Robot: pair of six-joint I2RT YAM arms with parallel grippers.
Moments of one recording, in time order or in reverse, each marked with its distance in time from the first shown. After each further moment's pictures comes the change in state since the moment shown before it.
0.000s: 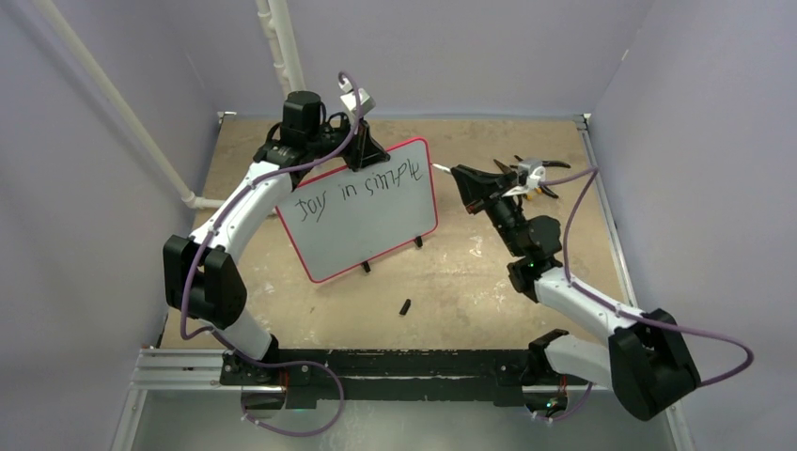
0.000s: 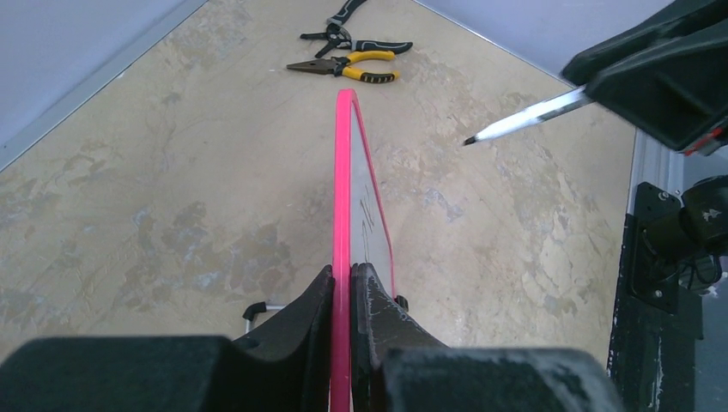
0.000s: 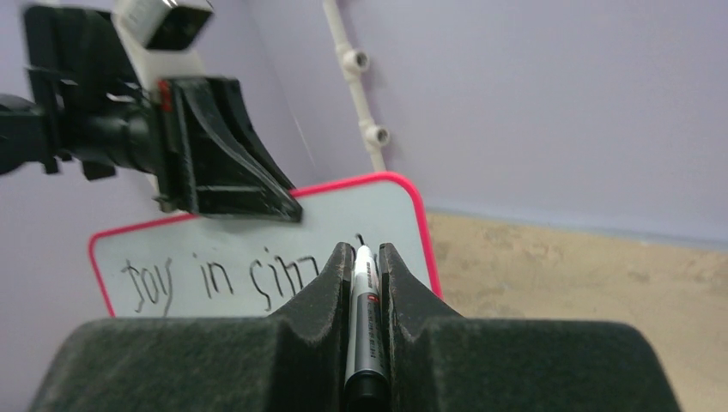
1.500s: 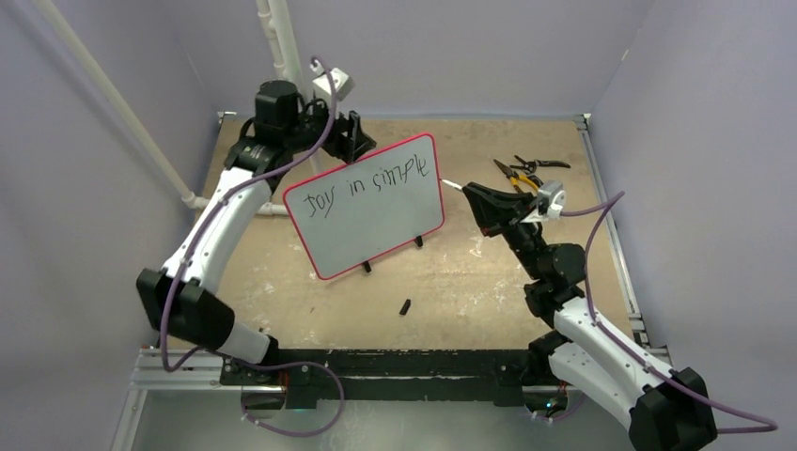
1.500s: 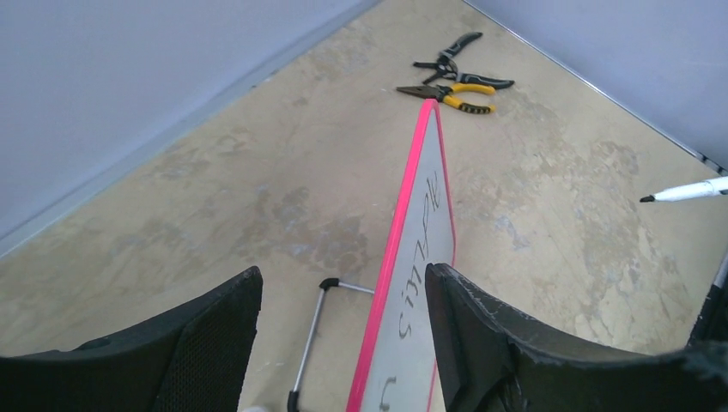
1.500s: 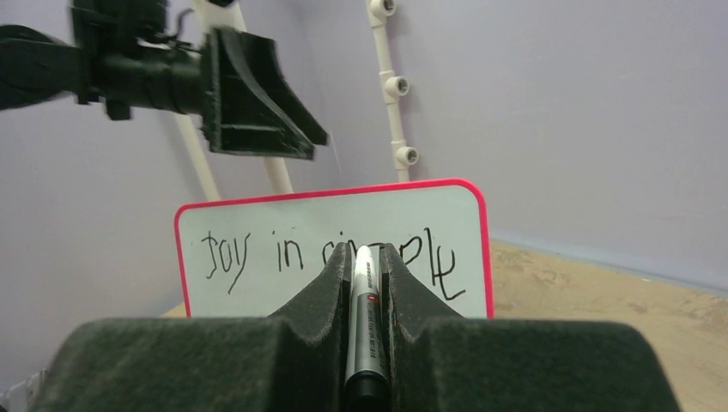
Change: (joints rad) left arm 0.006 -0.082 0.101 -0.134 -0.247 -0.023; right arm 0.000 -0.345 -0.105 -0.122 -0.079 -0.048
